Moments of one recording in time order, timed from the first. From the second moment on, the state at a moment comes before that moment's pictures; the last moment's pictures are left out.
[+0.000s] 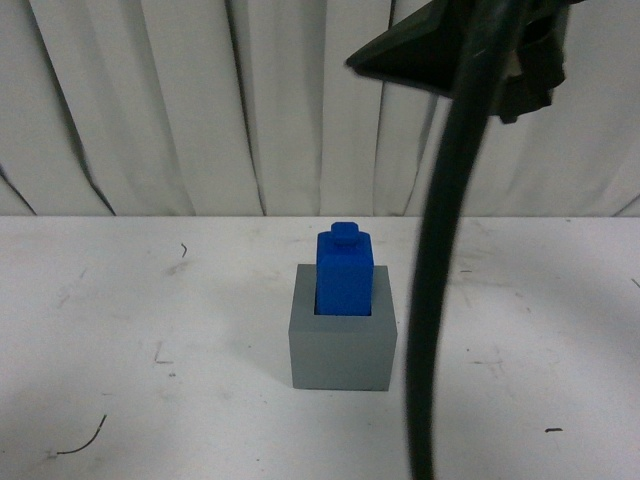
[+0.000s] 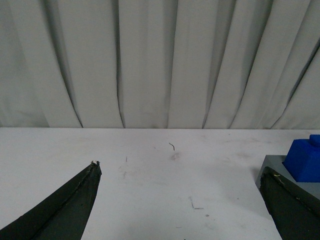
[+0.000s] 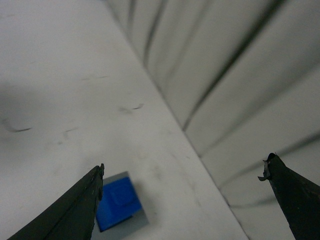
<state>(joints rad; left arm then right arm) 0.00 0.01 0.01 0.00 0.00 0.00 0.30 1.60 1.19 -0.04 -0.60 -0.74</state>
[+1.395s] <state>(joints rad) 0.00 0.01 0.01 0.00 0.00 0.00 -0.20 0.50 0.18 0.32 -0.20 -0.01</state>
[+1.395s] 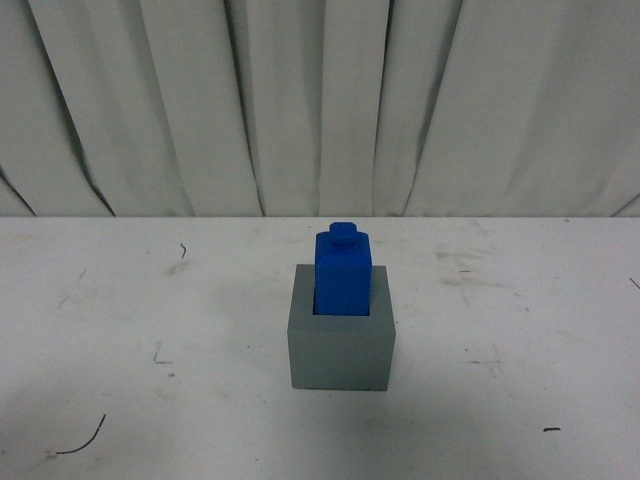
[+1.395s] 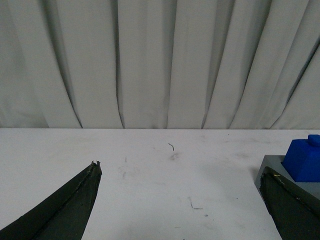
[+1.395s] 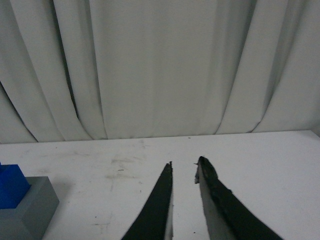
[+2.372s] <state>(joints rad) 0.00 0.01 0.01 0.00 0.00 0.00 0.00 0.19 0.01 0.19 0.00 -0.01</state>
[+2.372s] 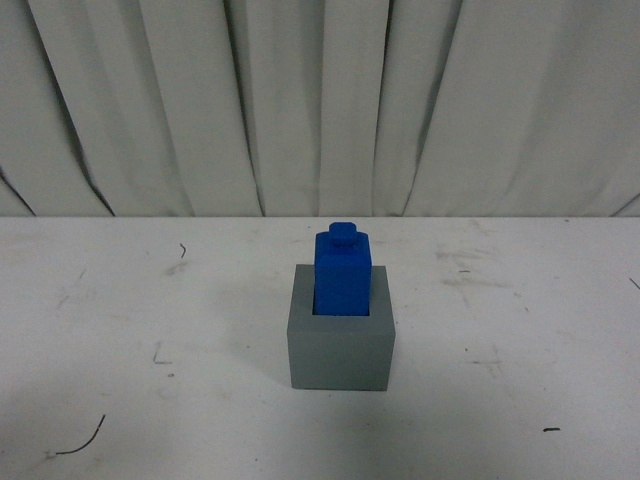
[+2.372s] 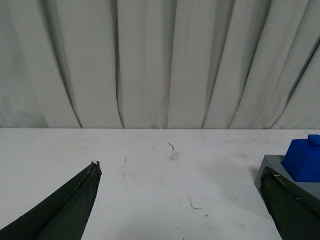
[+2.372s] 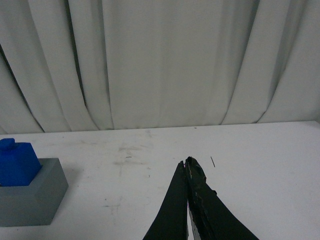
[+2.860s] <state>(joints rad) 0.00 0.01 0.01 0.00 0.00 0.00 0.00 0.00 0.01 -0.01 0.00 -0.01</state>
